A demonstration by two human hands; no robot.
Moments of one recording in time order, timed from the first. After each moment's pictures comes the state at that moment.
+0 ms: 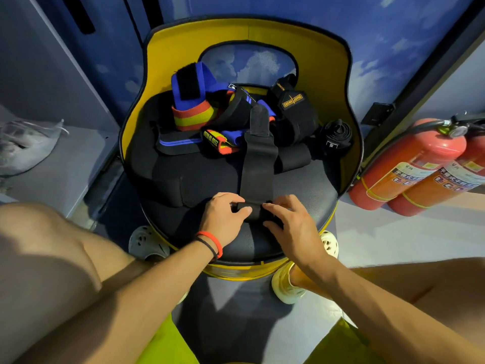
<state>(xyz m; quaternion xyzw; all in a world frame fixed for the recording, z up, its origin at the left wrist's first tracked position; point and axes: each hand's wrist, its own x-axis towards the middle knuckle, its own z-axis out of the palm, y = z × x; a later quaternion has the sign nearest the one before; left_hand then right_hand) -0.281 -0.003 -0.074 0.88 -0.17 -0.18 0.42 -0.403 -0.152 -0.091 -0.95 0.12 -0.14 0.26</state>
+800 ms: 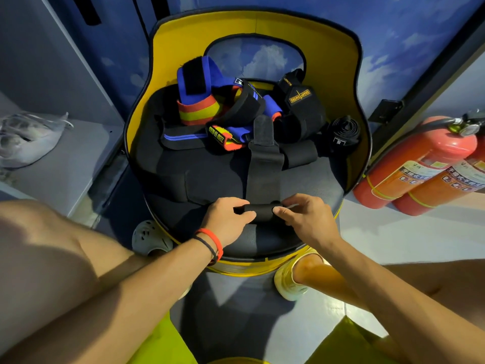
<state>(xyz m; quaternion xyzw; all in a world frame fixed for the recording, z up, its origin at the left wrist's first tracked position) -0.289 0.008 -0.065 0.85 -0.14 -0.28 0.42 -0.394 -0.166 -0.068 -0.85 0.31 -0.03 0.43</state>
